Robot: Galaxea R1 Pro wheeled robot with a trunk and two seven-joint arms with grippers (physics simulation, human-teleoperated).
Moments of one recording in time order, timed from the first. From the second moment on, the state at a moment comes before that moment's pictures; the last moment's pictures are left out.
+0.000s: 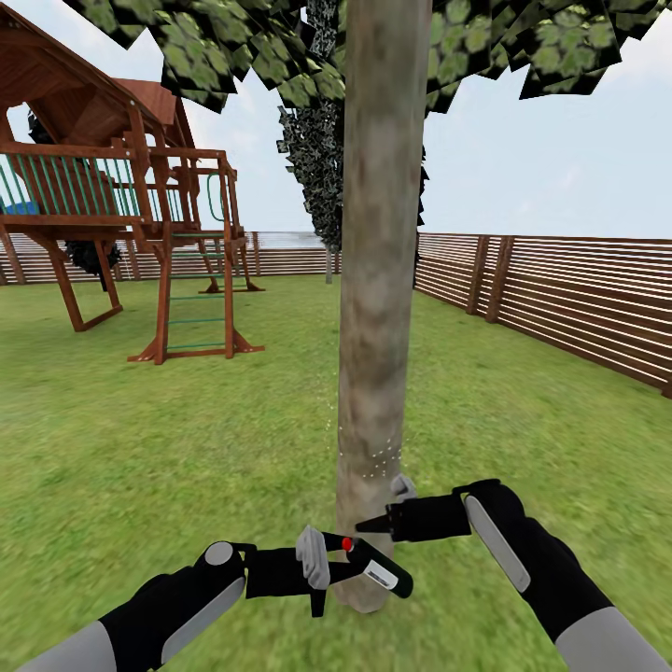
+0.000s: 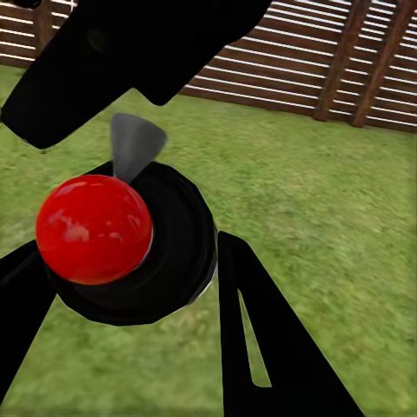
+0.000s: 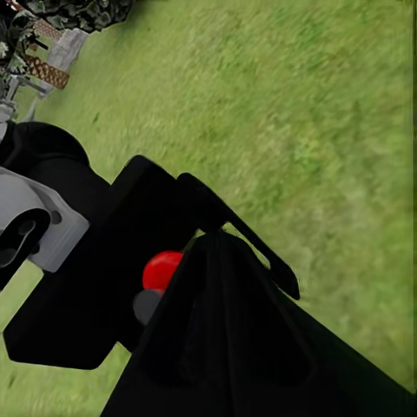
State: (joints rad) left arm -0.57 0.24 -0.96 -1.03 0.64 -0.07 -0.79; right arm -0.54 -0.19 0.33 -1.18 -0.50 1.04 0.86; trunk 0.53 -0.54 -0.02
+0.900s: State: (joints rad) left arm -0.57 0.24 -0.96 -1.04 0.64 -0.07 -0.79; right arm -0.53 -0.20 0.33 -1.23 -0.49 1.04 0.86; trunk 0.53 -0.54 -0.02
